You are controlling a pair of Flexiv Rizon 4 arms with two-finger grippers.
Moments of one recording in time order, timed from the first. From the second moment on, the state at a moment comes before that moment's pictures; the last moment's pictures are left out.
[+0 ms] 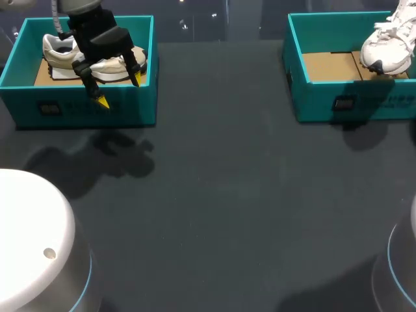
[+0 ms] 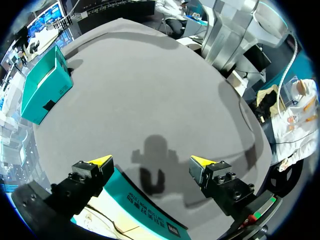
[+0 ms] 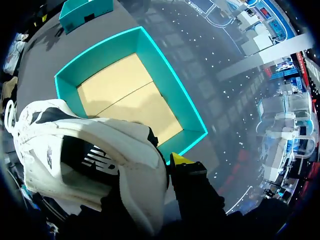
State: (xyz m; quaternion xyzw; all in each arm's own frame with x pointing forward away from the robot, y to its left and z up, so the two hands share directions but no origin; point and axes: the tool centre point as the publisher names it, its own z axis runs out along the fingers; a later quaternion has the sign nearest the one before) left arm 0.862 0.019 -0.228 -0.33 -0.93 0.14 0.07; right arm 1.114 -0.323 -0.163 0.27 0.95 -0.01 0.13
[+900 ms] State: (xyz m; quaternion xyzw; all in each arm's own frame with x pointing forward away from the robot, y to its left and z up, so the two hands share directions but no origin) left arm 0.862 0.019 -0.228 -0.33 -0.93 0.14 0.07; right arm 1.074 -0.351 -0.193 0.58 0.80 -0.03 0.16
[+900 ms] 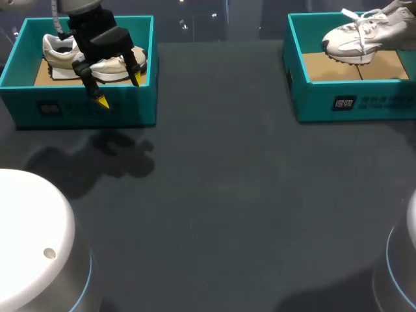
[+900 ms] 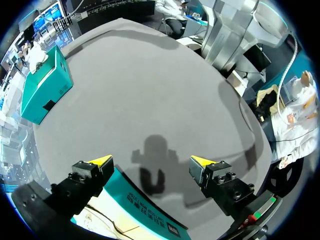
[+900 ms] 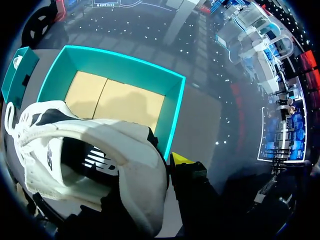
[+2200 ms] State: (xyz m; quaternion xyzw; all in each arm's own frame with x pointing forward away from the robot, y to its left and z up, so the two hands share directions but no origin) left arm 0.862 0.019 -0.228 -0.33 -0.93 0.14 0.07; right arm 1.048 -0.345 -0.258 0.64 0.74 -0.01 0.22
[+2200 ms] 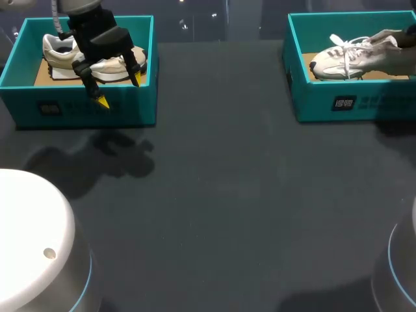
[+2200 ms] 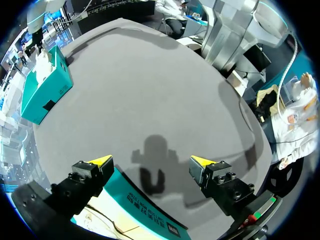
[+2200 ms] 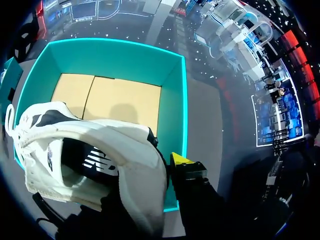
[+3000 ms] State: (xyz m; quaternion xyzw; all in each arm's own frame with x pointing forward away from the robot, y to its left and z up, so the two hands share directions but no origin) left arm 0.862 0.019 -0.228 -0.33 -0.93 0.14 0.07; right arm 1.030 -0.340 -0.315 0.64 0.74 -0.02 0.18
